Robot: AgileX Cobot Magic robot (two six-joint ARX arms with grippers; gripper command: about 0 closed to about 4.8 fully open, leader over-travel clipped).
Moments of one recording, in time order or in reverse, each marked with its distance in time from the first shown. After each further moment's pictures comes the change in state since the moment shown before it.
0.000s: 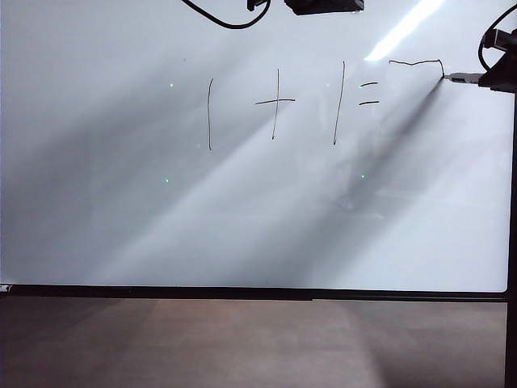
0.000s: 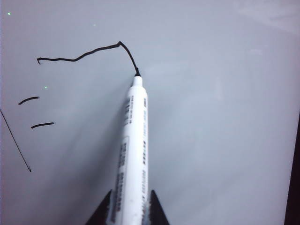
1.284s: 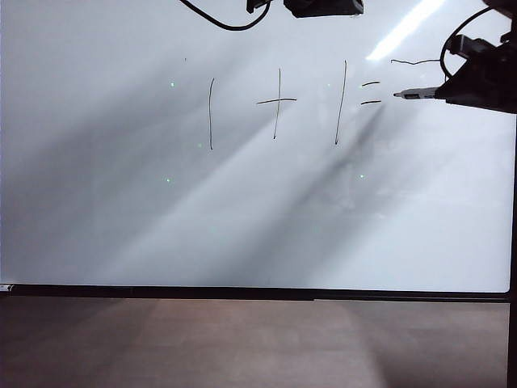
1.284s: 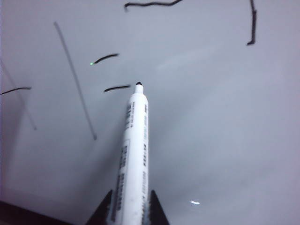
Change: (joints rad) left arm 0.000 0.000 0.000 -0.018 0.000 0.000; right arm 0.135 0.004 -0.035 -0.002 -0.030 -0.002
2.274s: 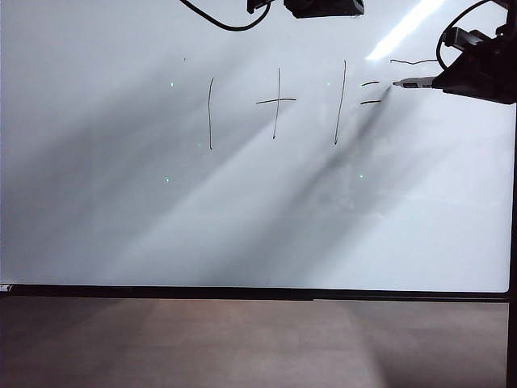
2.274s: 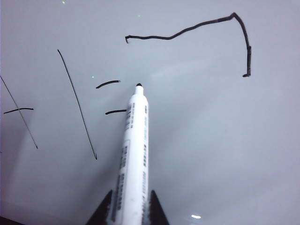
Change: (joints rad) left arm 0.000 0.000 0.000 -0.003 0.000 0.000; right arm 0.003 0.013 0.027 0.039 0.010 0.016
